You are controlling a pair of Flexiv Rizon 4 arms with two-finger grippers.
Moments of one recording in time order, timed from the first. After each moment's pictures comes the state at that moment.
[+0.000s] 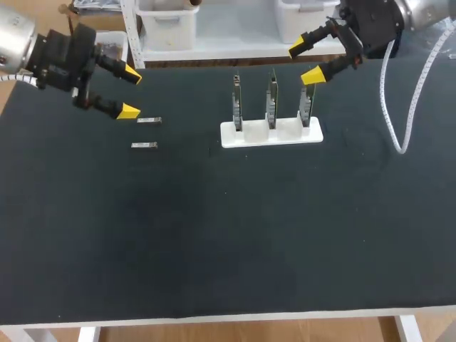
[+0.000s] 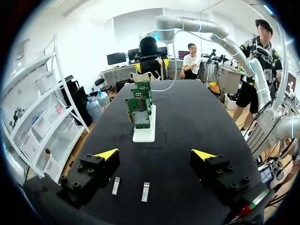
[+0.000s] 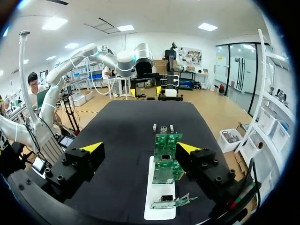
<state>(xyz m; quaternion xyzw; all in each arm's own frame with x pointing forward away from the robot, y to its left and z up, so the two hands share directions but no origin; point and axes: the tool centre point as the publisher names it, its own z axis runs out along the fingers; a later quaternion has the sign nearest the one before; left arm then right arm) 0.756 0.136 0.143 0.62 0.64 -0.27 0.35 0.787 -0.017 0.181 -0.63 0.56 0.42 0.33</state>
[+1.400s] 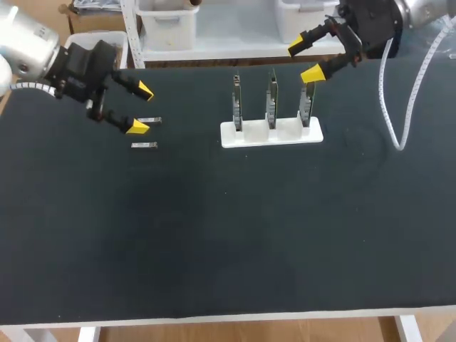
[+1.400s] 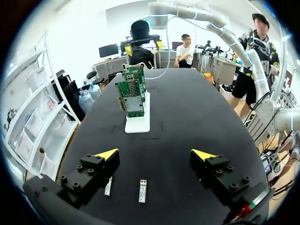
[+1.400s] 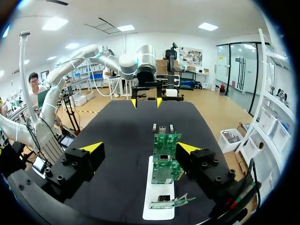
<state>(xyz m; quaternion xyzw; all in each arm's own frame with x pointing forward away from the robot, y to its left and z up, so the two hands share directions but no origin) 0.759 0.125 0.101 0.65 0.64 -0.26 0.31 0.791 -0.017 0.180 -0.64 0.56 0.42 0.32</state>
